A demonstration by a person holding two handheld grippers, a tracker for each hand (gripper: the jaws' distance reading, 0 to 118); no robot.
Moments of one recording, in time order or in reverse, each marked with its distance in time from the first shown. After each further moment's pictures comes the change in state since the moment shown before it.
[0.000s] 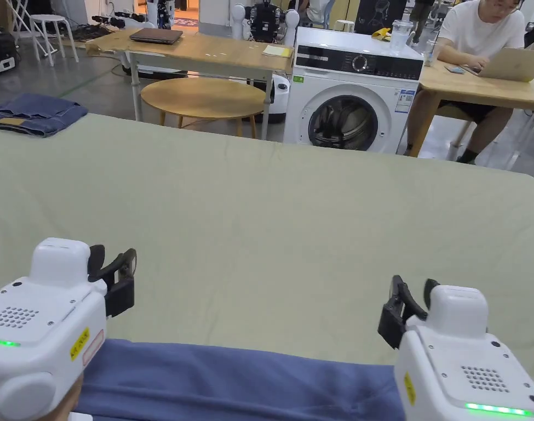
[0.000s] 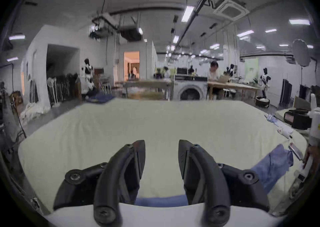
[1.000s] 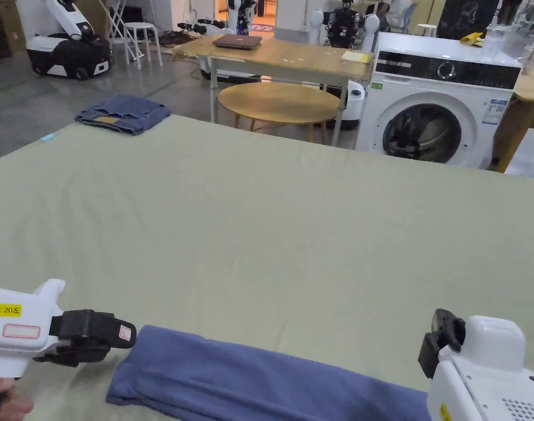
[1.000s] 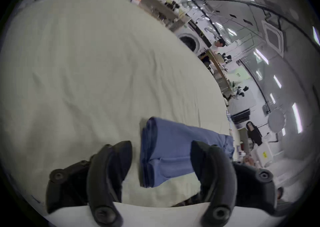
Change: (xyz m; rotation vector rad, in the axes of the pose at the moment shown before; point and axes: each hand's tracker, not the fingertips) left arm -0.213 -0.076 -0.044 -0.806 -0.422 0.697; right arm -0.026 -0.017 -0.022 -0.120 0.136 -0.022
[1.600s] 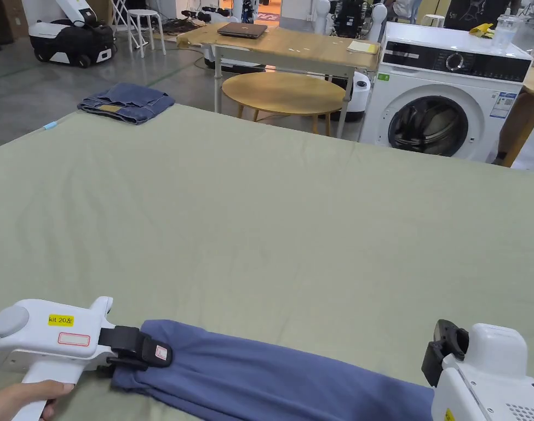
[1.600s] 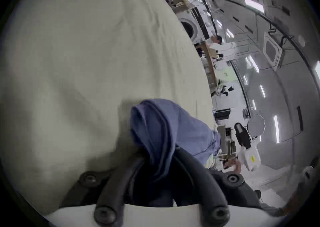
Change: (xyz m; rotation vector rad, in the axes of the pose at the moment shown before) left arm -0.002 -0.018 -0.065 -0.075 -0.142 0.092; right arm 0.002 -0.013 -0.007 -0.072 0.003 0.001
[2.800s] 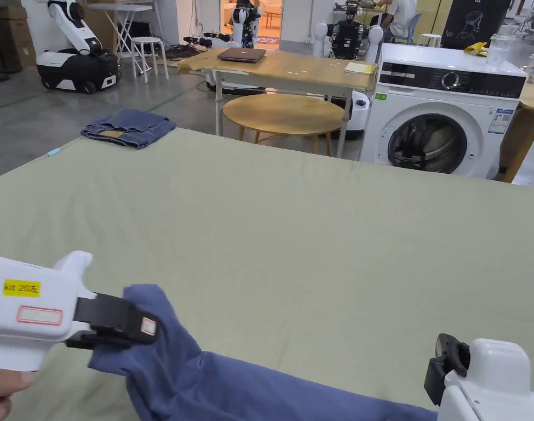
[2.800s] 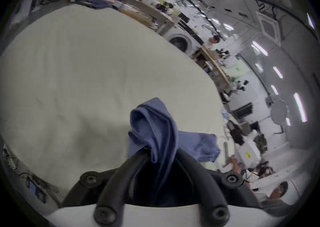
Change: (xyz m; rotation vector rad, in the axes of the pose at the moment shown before) left arm 0.156 -0.010 0.066 0.113 0.148 -0.265; right arm 0.004 0.009 0.000 0.015 0.021 0.010
